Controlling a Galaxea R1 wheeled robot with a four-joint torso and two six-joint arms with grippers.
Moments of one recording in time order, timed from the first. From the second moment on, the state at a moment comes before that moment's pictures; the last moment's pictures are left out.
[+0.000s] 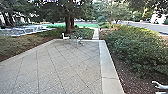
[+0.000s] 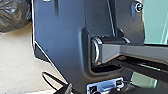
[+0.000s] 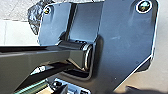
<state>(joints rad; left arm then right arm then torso) 1.47 2.97 -2.71 -0.59 0.23 0.65 -1.57 2.80 -2.36 -0.24 -0.04 0.20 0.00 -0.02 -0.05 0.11</state>
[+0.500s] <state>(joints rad) 1.49 2.98 -2.71 -0.59 0.09 0.65 -1.58 2.88 -2.49 -0.24 -0.02 0.20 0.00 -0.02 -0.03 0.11</state>
